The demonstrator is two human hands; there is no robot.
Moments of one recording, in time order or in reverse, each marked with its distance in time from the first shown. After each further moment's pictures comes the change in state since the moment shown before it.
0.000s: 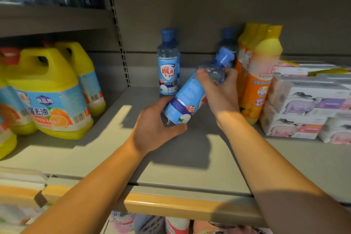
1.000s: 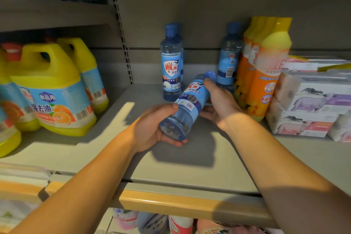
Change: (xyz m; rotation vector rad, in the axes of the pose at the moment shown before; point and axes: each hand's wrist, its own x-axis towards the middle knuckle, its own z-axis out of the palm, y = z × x) left_hand 0.004 -0.007 -0.013 -0.807 -0.378 -0.581; right_hand 0.010 0.033 -0.003 0.184 -0.138 0.508
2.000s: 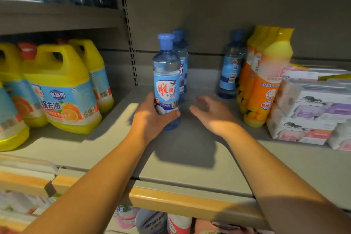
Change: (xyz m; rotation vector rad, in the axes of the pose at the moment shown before) left_hand 0.013 -0.008 -0.012 0.741 0.646 0.428; right_hand -0.018 0.010 -0.006 -1.025 -0.082 -0.324
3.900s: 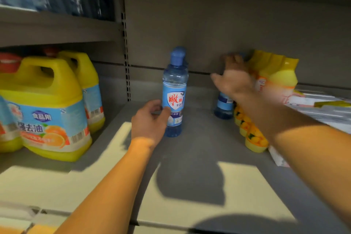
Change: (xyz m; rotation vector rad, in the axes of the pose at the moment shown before) left_hand 0.049 -0.004 0.009 -0.138 0.182 -0.098; right_hand 0.118 -0.046 -0.078 -0.560 0.462 -0.114
